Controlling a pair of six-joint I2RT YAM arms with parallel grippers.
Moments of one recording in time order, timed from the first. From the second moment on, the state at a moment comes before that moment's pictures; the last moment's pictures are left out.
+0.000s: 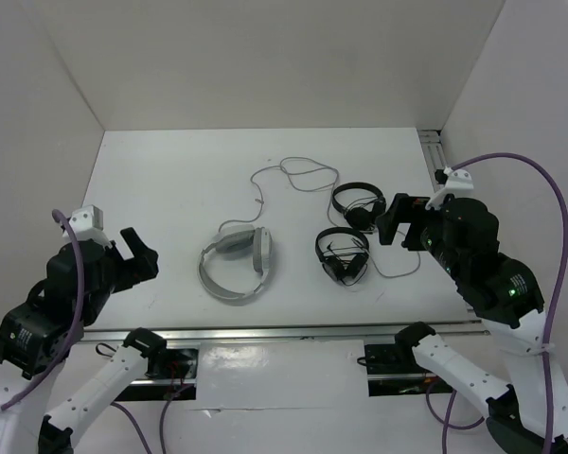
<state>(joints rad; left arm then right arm) -0.40 0.57 1.22 -1.24 -0.40 -0.55 0.45 0.75 1.30 -0.97 0.23 0.35</state>
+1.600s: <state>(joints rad) -0.68 1.43 0.72 -0.77 -0.44 -1.51 0.46 0.91 1.17 -0.85 -0.02 0.35</state>
